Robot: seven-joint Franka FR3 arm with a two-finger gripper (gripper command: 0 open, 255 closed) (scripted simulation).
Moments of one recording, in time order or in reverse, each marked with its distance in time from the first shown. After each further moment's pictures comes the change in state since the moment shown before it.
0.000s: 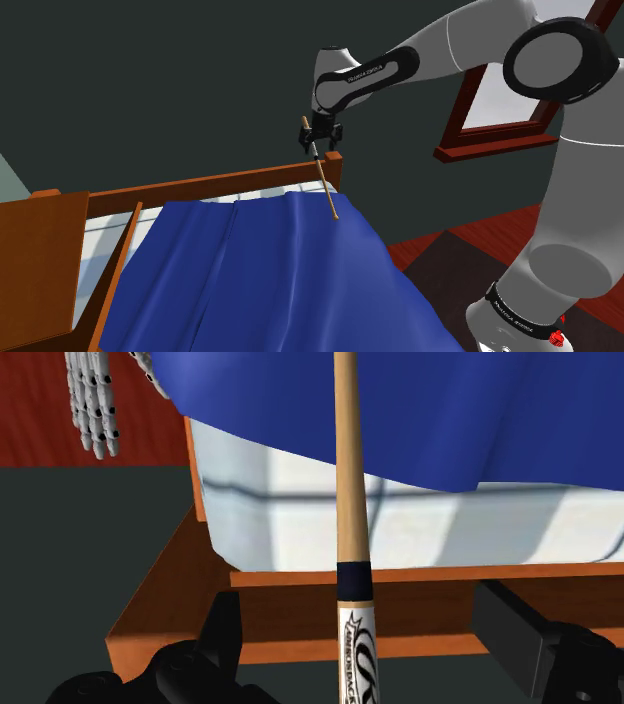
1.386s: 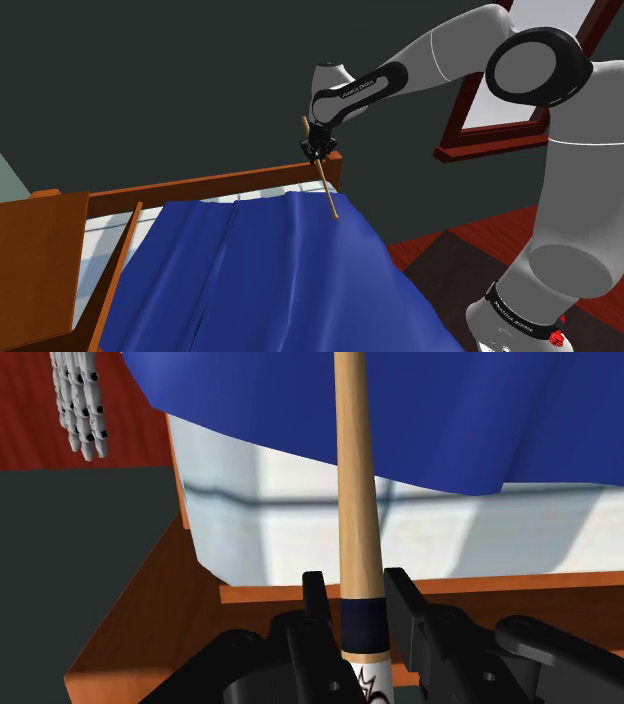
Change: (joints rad) arm 0.005 0.072 -0.006 -0.005 -0.012 0.081 0.021
